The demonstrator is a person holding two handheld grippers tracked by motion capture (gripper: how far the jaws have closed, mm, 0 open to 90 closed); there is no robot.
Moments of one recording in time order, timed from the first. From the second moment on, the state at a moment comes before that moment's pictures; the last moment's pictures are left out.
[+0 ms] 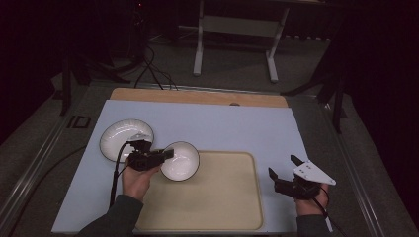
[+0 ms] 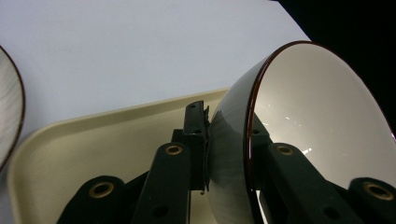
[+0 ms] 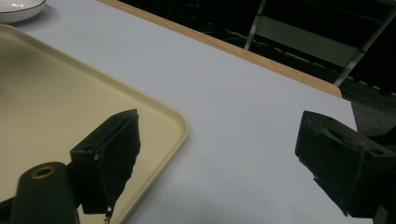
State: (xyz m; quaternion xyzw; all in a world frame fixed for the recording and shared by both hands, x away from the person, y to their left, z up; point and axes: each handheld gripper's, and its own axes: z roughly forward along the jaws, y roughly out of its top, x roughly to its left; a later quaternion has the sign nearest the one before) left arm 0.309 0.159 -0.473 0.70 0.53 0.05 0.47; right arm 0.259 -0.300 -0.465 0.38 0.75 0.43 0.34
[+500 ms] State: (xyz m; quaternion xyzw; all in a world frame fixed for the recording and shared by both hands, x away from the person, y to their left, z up) left arm 0.307 0.145 -0.478 0.72 0.52 0.04 0.47; right arm 0.259 -0.300 -0.465 0.38 0.75 0.43 0.34
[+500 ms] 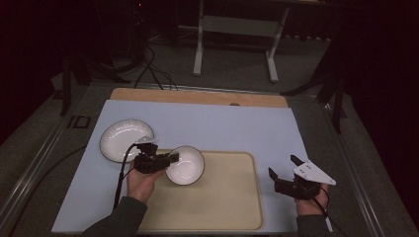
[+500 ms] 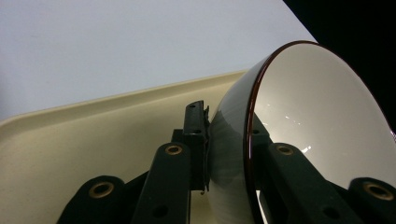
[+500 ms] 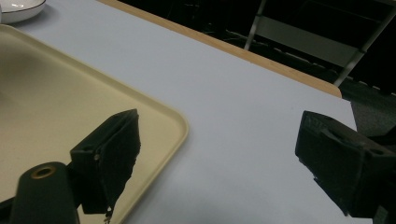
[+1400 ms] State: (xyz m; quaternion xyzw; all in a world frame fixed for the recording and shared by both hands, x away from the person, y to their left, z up) left arm 0.300 0.123 -0.493 0.74 0.51 0.01 0.44; right arm 0.259 -0.301 -0.464 0.38 0.75 0.43 0.34
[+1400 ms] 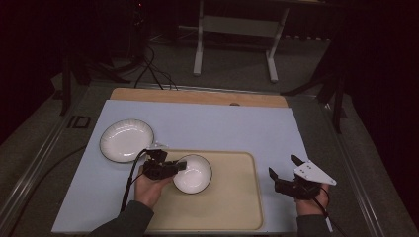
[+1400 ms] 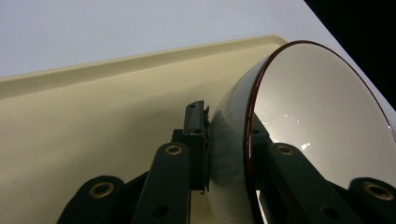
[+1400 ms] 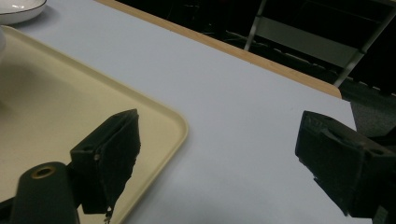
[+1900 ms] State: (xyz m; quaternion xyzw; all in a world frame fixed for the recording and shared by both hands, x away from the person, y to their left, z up) left arm 0.301 0.115 -0.502 0.75 0.51 0.00 0.43; right arm 0.259 -0.301 -0.464 0.38 0.75 0.43 0.34
